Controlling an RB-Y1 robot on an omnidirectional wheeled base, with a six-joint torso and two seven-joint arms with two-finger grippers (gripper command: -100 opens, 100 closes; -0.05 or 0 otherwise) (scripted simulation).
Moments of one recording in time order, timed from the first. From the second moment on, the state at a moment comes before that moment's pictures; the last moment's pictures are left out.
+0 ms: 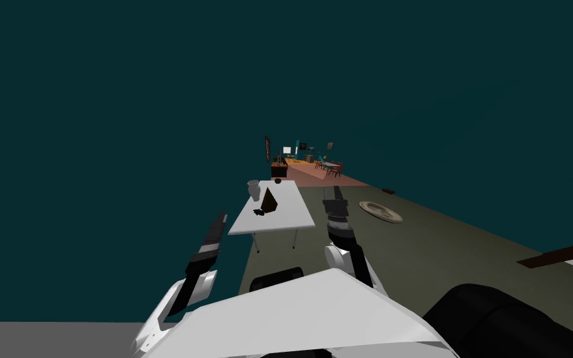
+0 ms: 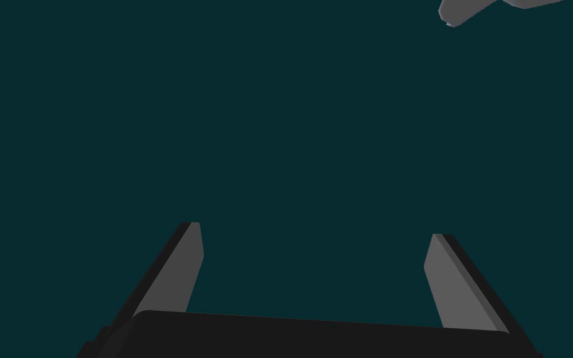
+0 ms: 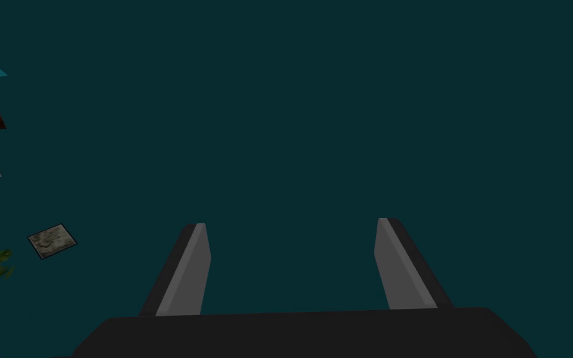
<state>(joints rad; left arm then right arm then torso) 0.25 0.15 0.15 -1.57 -0.16 -0.71 -0.03 0.51 -0.04 0.01 -2.34 -0.07 -0.52 0.05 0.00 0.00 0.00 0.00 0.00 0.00</state>
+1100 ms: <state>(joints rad) 0.15 0.13 0.14 -1.28 -0.19 -0.69 -0.14 0.51 -0.04 0.01 -2.34 -0.07 -0.52 0.05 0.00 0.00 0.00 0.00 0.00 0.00</state>
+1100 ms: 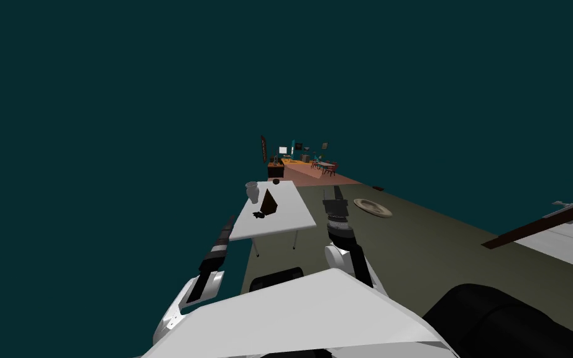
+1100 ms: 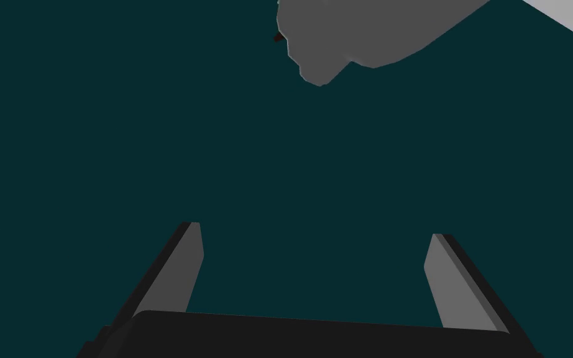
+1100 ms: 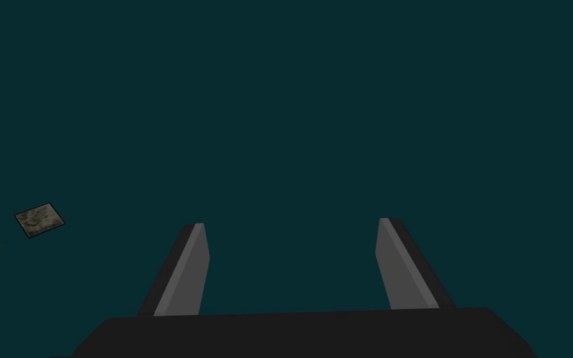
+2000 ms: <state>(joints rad) 0.06 0.10 0.10 -1.05 -0.19 -0.66 -0.26 0.51 -0.04 0.01 -2.34 -0.07 -0.52 0.05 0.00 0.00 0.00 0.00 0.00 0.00</state>
